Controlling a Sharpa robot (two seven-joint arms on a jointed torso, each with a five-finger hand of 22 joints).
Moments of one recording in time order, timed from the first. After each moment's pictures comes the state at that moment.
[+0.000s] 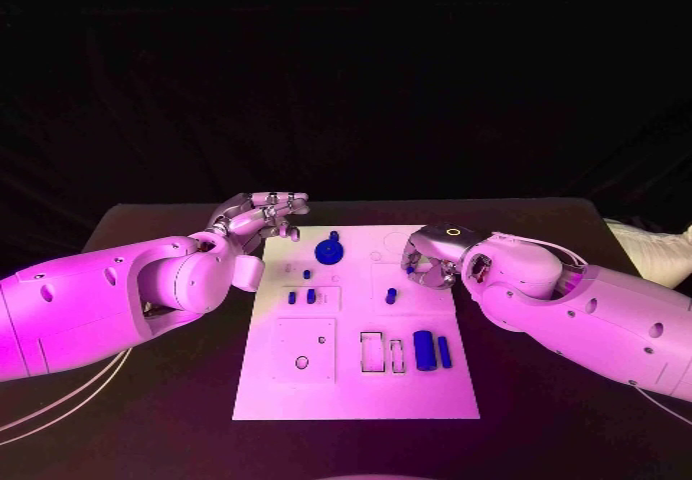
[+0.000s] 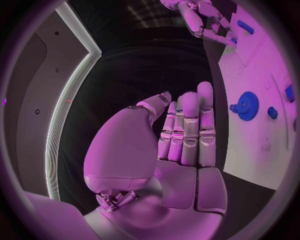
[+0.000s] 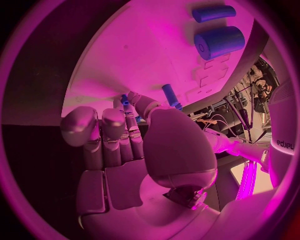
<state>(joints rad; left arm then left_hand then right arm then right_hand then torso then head) 1.20 -1.00 -0.04 1.60 0.09 -0.32 0.38 1.36 -0.16 0.46 0.04 0.14 1.04 0.17 0.12 0.10 1.14 0.10 0.22 0.15 1.25 0.01 0.92 0.63 0.17 1.22 0.11 0.50 0.93 1.14 -0.64 0.04 1.42 -1.82 -0.10 -0.17 1.33 -0.10 0.45 -0.01 0.14 1.15 0.11 0.08 0.10 1.16 0.06 0.08 0.07 1.47 -0.01 1.01 0.95 0.12 1.44 0.07 1.10 0.91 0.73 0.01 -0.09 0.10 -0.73</state>
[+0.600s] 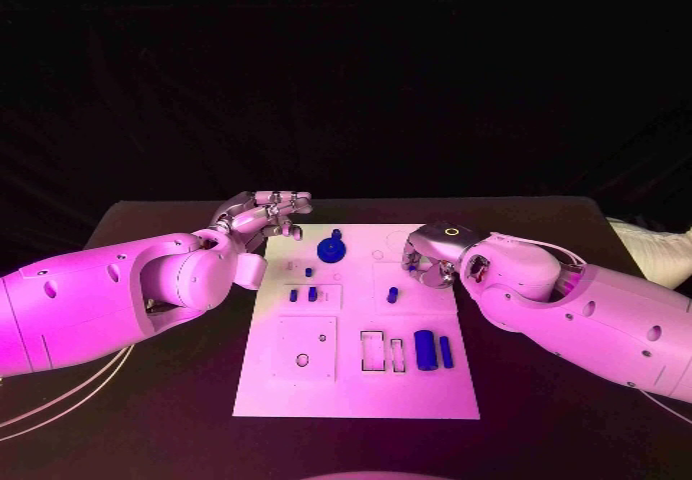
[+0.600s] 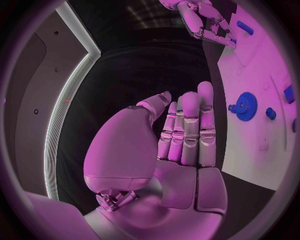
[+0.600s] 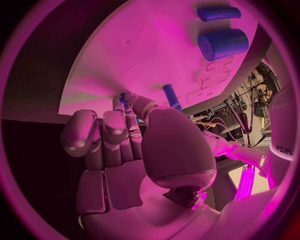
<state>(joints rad) 1.20 -1.00 -0.04 1.60 0.09 -0.32 0.36 1.36 -0.16 0.45 0.03 0.14 1.03 0.17 0.12 0.10 1.13 0.10 0.22 0.15 1.25 0.01 0.92 0.62 0.17 1.23 0.11 0.50 0.93 1.14 -0.63 0.04 1.43 -1.86 -0.11 -0.18 1.36 -0.07 0.51 -0.07 0.10 1.18 0.11 0.09 0.11 1.21 0.06 0.08 0.07 1.47 -0.02 1.06 0.98 0.12 1.44 0.06 1.17 0.99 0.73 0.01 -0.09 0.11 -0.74</state>
